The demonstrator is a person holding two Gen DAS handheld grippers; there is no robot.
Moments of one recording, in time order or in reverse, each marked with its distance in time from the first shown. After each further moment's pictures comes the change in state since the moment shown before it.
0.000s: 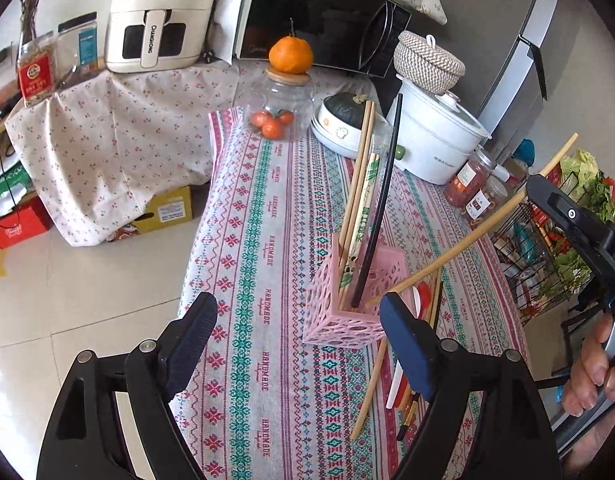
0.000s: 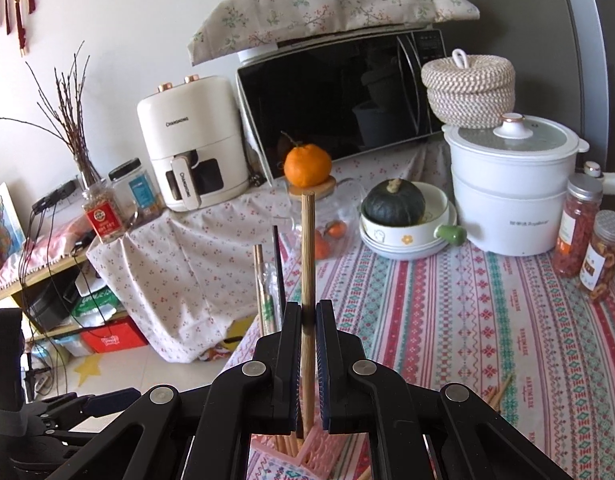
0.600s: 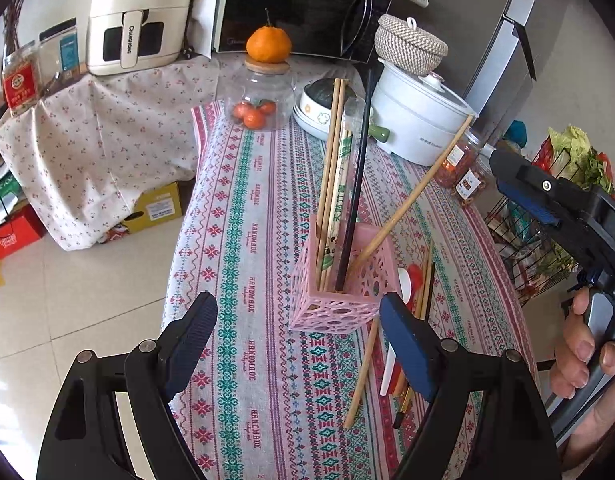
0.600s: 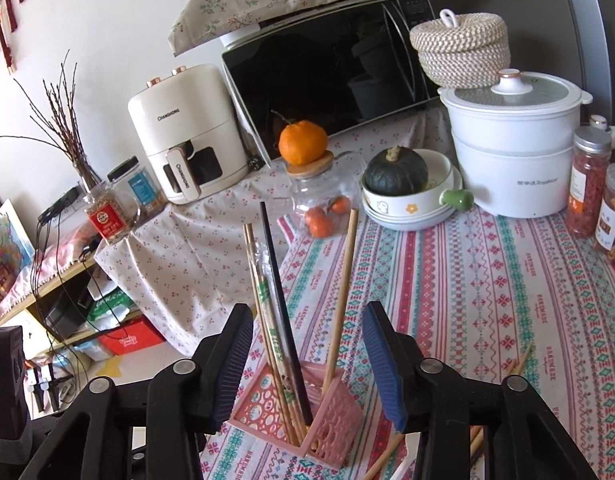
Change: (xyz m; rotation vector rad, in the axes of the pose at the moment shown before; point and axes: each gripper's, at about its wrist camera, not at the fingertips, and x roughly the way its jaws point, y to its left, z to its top) left arm 0.003 -0.018 -0.009 0.060 0.034 -0.019; right arm -0.002 -0.025 -0.003 0.101 0.009 0.044
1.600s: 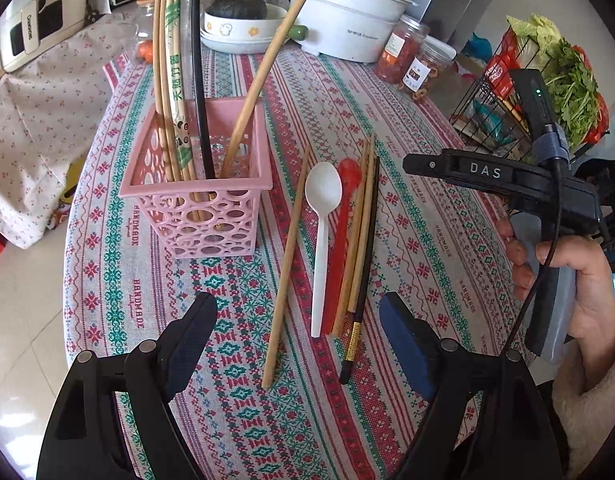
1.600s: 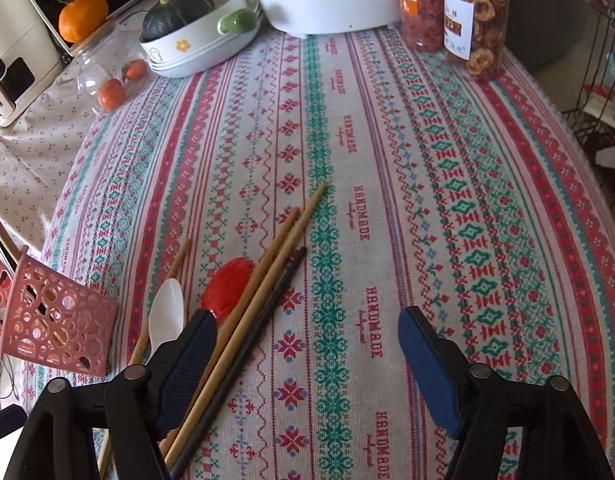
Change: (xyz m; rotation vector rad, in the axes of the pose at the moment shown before) left arm 0.057 -0.083 -0.052 0.182 0.235 -0.085; right arm 0.064 -0.165 -0.072 0.214 0.451 -0.289
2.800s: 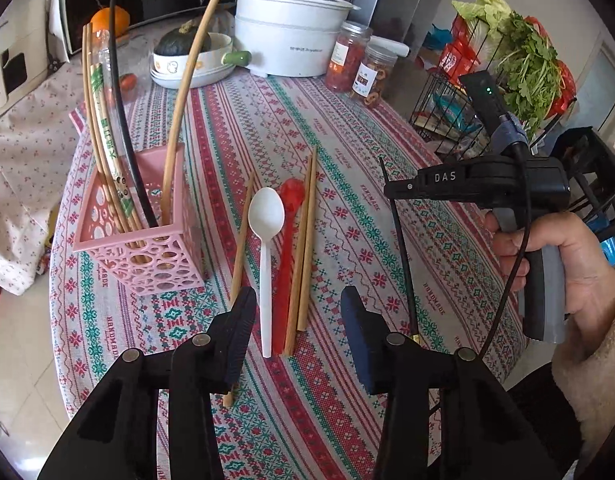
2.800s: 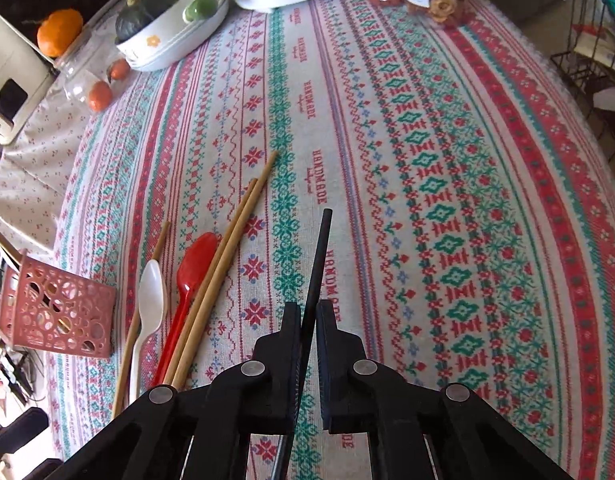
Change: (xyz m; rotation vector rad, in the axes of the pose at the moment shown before) left arm -0.007 -0.051 0.006 0.138 -0.067 -0.034; right arm -0.042 -0.048 -0.009 0.080 0.014 0.068
